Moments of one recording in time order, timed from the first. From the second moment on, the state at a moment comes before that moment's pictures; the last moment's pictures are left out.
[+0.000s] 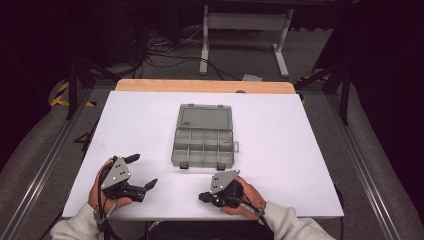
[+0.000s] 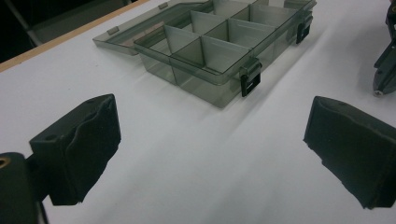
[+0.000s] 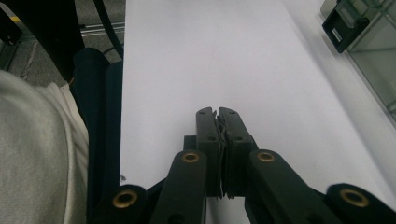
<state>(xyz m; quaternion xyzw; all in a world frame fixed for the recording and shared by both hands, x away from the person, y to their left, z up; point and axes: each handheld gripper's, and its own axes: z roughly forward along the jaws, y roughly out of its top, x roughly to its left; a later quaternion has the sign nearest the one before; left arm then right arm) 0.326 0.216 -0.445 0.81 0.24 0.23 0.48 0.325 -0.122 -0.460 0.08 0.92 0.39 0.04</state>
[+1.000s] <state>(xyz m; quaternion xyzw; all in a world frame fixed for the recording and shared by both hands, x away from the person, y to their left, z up) 0.328 0.217 -0.445 0.81 0.24 0.23 0.49 0.330 -0.130 -0.452 0.09 0.91 0.40 0.06</state>
